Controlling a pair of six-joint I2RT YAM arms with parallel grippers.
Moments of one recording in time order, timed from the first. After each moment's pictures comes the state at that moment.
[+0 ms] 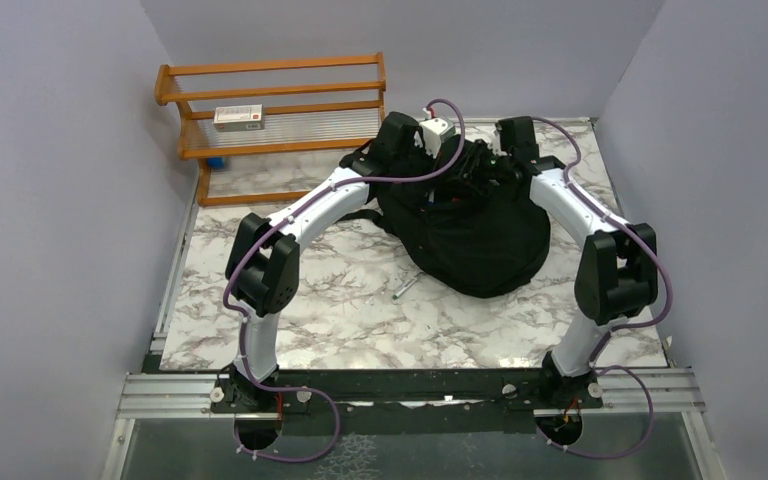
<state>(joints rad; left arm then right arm) -0.64 1.97 1.74 -0.31 0.35 -0.03 0.23 1.77 1.41 -0.37 -0.40 0.78</state>
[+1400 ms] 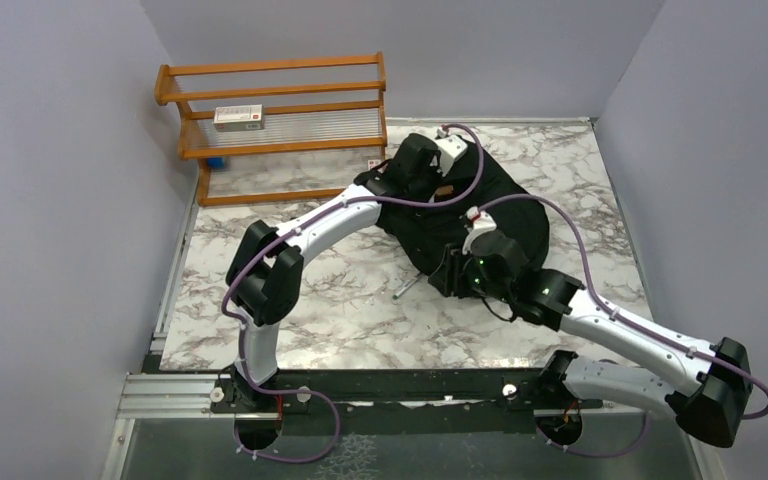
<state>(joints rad) -0.73 1.93 1.64 -0.27 -0.05 0.12 0.83 0.99 0.75 -0.36 0.10 0.59</state>
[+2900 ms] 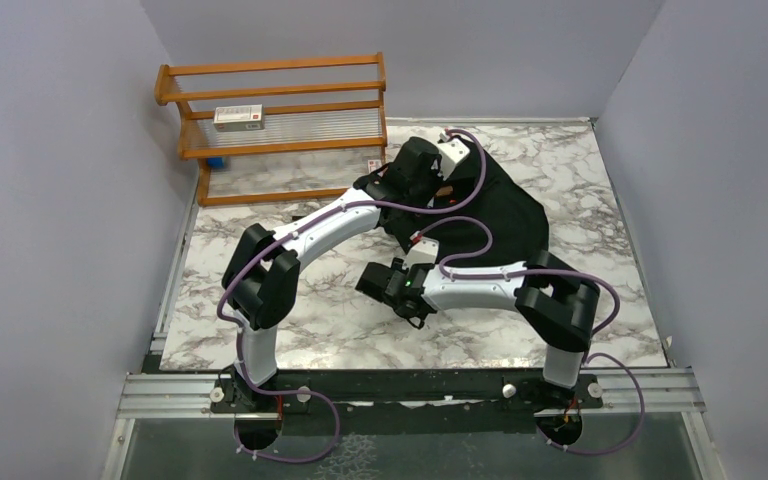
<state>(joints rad) -0.76 1.90 1.60 -0.25 -0.10 0.18 1.15 1.84 1.13 -0.59 0.68 1.35</state>
